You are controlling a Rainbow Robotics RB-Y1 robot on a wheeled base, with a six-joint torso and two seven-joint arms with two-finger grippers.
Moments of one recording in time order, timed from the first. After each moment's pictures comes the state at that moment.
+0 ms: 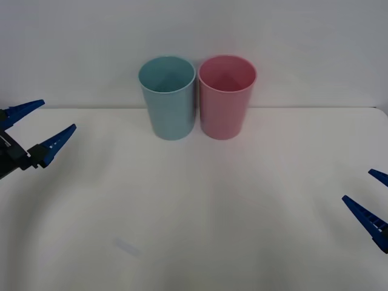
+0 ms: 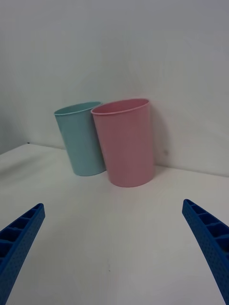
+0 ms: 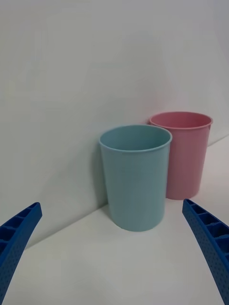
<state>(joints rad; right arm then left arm) 0.35 -0.40 -0.52 -1.66 0.96 -1.22 0.00 0.00 0.49 0.50 -1.64 -1.21 -1.06 0.11</state>
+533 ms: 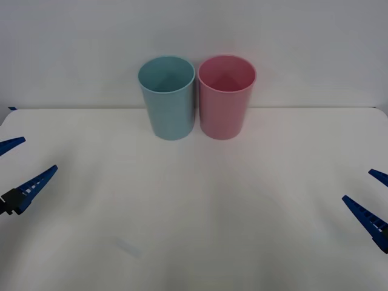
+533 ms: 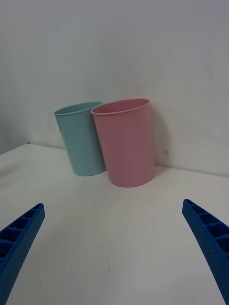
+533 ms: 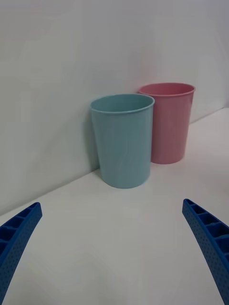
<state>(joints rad) 0.35 -0.40 -0.52 -1.66 0.96 -1.22 0.00 0.24 0.50 0.55 -1.72 -1.12 -1.11 0.04</state>
